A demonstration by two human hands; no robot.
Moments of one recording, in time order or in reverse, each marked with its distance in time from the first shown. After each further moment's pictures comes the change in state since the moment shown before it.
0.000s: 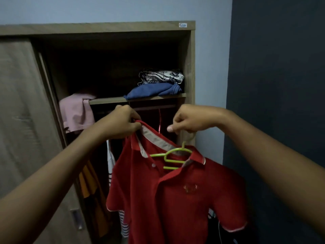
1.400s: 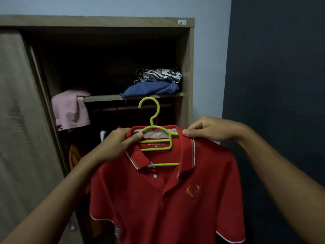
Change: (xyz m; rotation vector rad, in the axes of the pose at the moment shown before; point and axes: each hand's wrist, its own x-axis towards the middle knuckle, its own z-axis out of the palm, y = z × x) left_hand -0.013 -0.052 0.086 -0.420 0.020 0.000; right_hand -0.029 0.062 0.021 0.365 -0.127 0.072
